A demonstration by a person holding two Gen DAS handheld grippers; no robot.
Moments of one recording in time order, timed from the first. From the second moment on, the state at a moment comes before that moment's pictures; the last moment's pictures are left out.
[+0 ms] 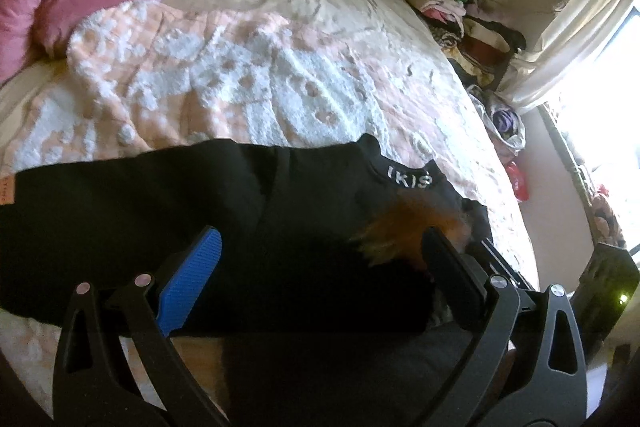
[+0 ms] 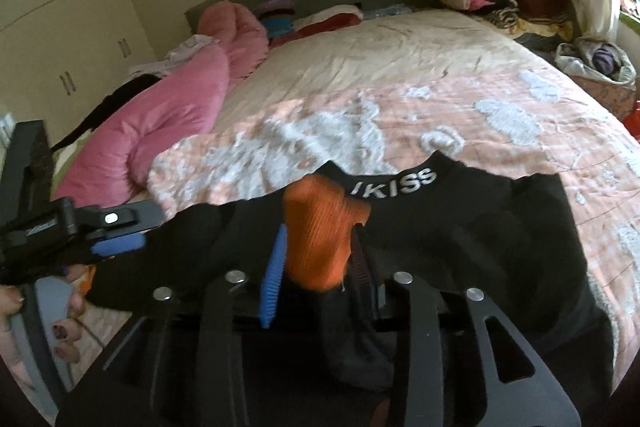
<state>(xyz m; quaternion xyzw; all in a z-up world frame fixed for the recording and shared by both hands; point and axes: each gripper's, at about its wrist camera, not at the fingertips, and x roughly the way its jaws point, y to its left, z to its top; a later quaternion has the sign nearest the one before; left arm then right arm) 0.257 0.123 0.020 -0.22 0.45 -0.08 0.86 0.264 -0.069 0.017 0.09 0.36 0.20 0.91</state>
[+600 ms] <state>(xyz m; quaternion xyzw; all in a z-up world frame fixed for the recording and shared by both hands) 0.262 0.066 -0.033 -0.13 0.52 -0.07 0.84 0.221 -0.180 0.002 0.15 0.39 0.12 0.90</state>
